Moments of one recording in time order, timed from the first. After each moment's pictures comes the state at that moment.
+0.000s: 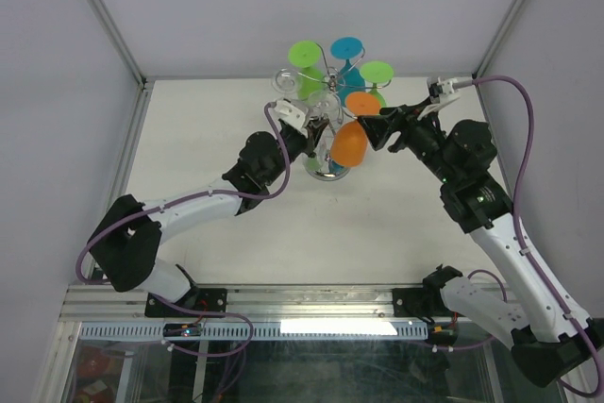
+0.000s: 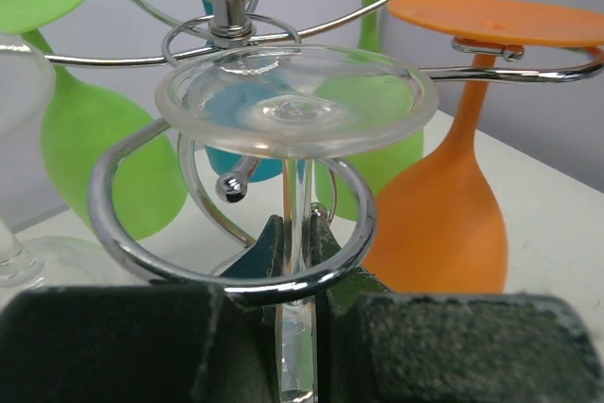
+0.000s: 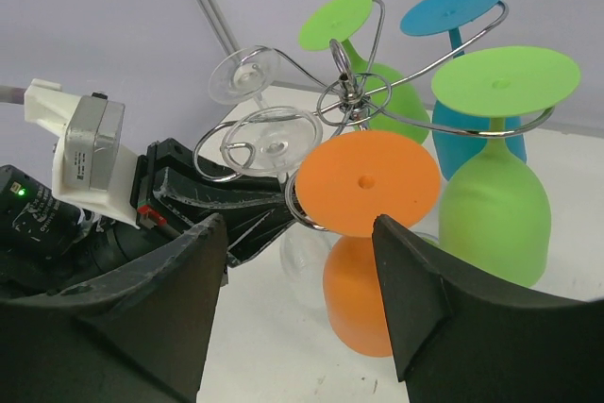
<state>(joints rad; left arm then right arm) -0.81 1.48 0.91 0.72 -0.09 -0.02 0.47 0.87 1.03 -0.11 -0.16 0.32</state>
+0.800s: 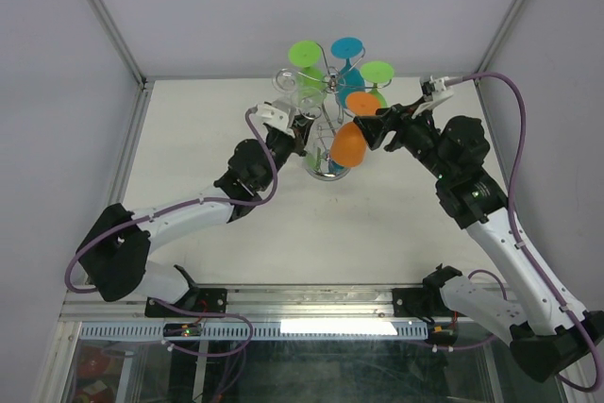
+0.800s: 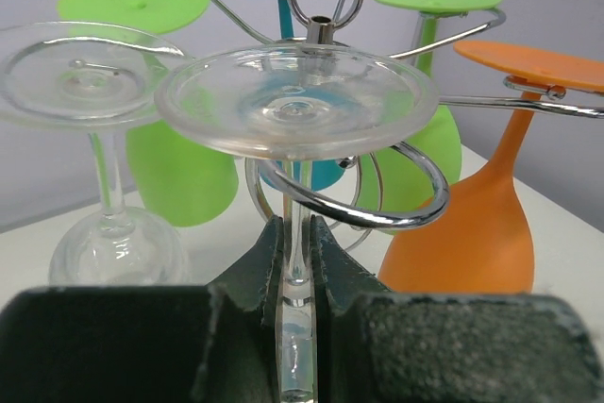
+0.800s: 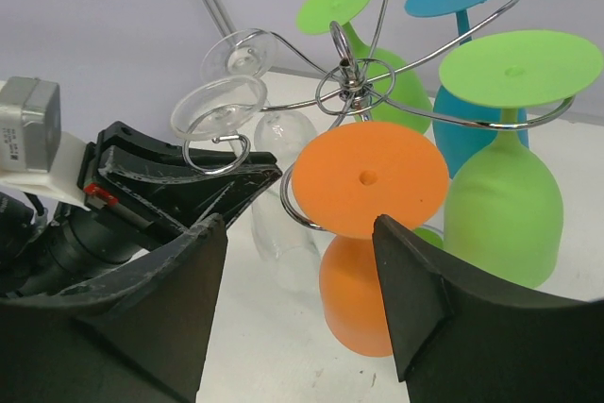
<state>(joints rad) -0.80 1.43 0.85 0.78 -0.23 -0.04 0.47 0.91 1.03 -0.11 -0.17 0.31</state>
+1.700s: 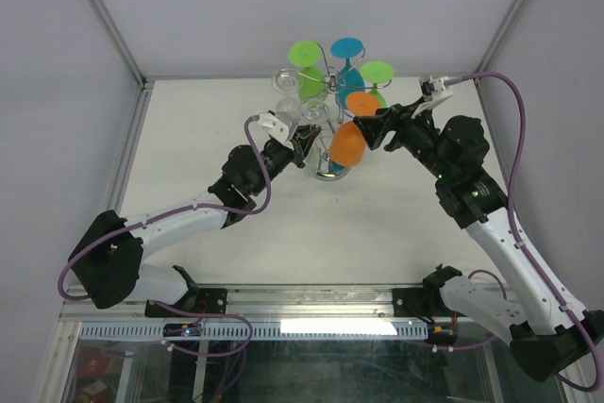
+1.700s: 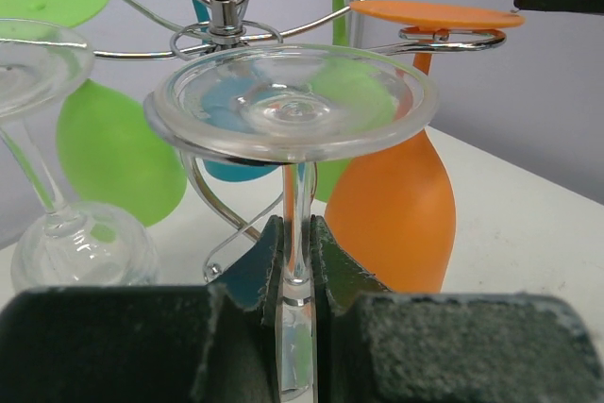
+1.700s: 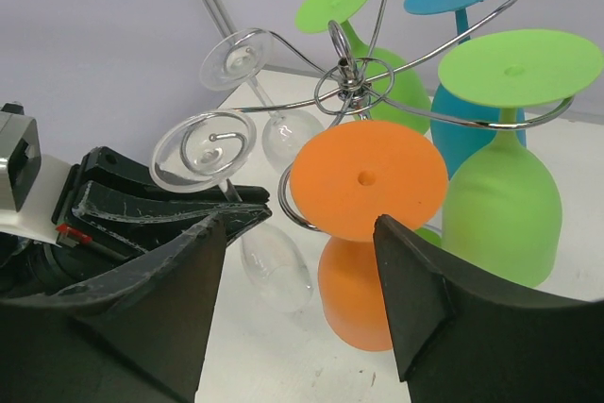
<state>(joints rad) -0.80 1.34 0.77 0.80 -0.05 -0.02 0.47 0.91 1.03 -0.11 -0.17 0.31</state>
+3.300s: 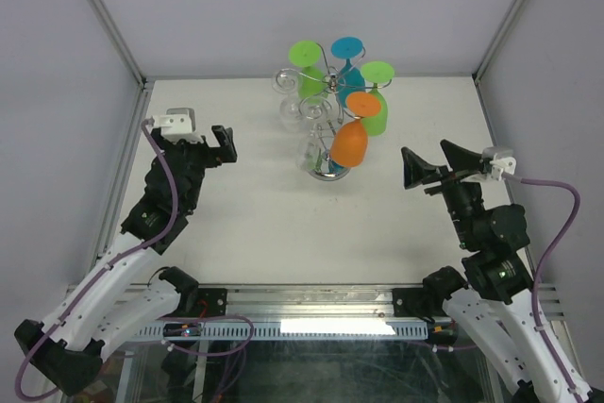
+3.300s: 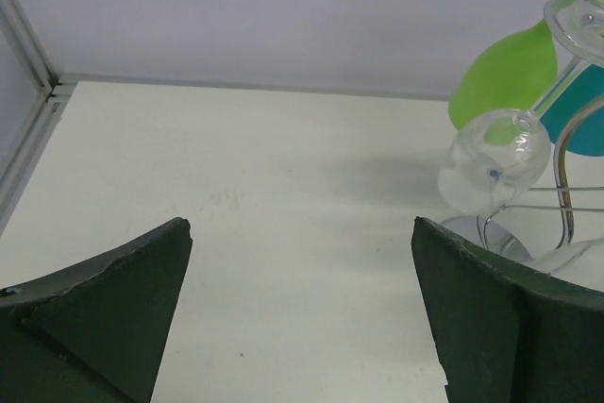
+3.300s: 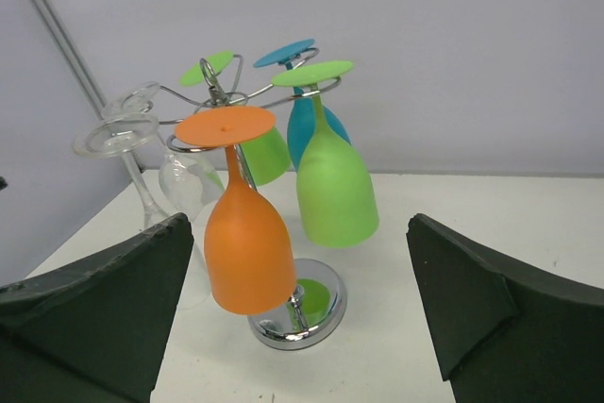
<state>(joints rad) -0.55 0.79 0.78 -0.01 -0.48 -0.15 0.47 0.34 0.64 -0.03 0.16 0.16</state>
